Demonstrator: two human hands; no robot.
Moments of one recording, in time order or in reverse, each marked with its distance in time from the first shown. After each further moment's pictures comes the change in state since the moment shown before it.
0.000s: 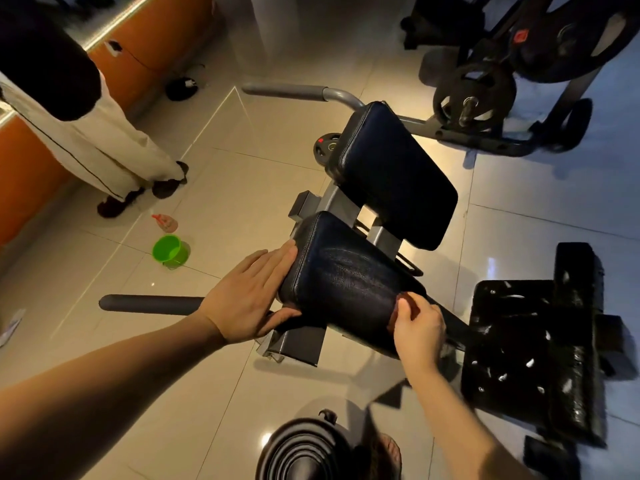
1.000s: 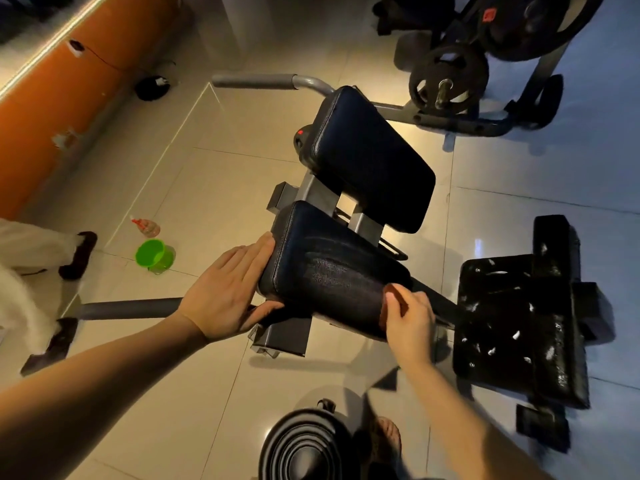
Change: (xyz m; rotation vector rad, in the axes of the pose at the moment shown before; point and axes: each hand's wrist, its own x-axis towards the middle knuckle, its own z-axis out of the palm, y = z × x) left_hand 0.000 0.000 0.002 -0.023 -0.005 -0.012; right_hand -0.002 0.031 -0.007 -0.021 -0.038 -0.072
